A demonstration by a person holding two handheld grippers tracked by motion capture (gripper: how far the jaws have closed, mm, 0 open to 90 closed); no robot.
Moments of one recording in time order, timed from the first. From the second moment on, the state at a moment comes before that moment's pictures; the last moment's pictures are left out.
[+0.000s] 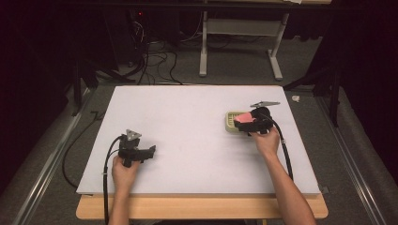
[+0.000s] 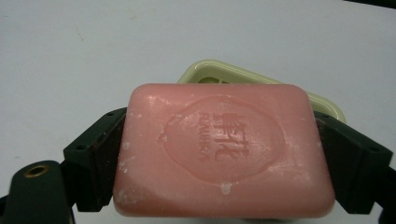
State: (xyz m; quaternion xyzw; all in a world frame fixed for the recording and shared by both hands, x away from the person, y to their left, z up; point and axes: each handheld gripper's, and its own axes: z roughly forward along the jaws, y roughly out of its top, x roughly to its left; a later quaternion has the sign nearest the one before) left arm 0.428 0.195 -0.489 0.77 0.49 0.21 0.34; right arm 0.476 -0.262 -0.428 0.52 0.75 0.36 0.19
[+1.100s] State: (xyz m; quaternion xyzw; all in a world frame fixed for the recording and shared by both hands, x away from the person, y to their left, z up) left arm 0.428 0.195 -0.489 0.77 0.49 0.21 0.34; right arm 0.505 -0.248 -0.444 0.56 0.75 0.31 0.17
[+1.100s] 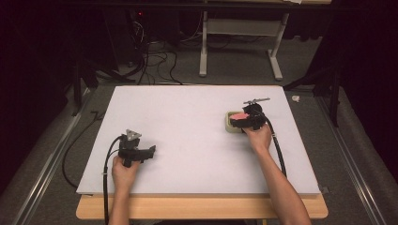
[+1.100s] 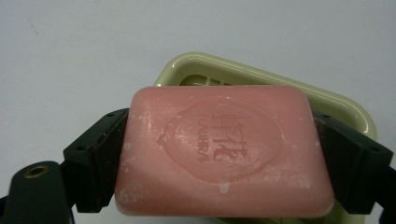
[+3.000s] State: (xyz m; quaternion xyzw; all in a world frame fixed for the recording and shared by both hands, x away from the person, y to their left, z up) left arm 0.428 0.195 -0.489 0.77 0.49 0.21 0.34; right arm 0.479 -0.252 -0.417 0.53 0.74 0.36 0.22
